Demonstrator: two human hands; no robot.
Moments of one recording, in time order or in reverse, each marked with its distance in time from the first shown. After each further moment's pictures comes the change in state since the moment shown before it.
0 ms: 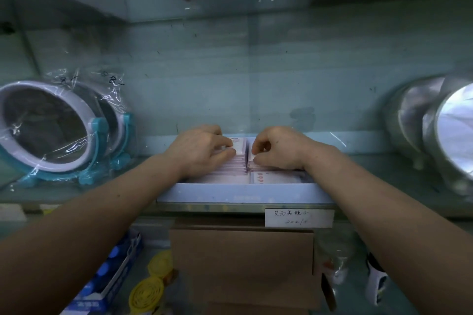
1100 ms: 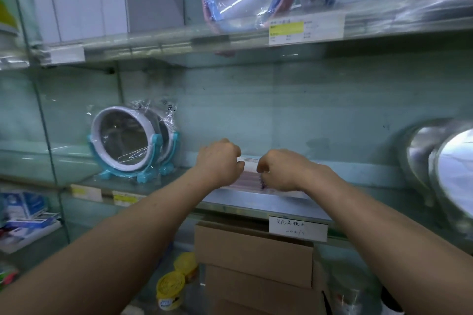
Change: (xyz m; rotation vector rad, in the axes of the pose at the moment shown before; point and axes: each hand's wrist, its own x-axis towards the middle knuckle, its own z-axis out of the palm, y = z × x) left_hand -0.027 0.058 -0.045 0.123 0.031 -0.482; right_hand -0.034 -0.044 -0.023 -0.148 -0.056 -0.123
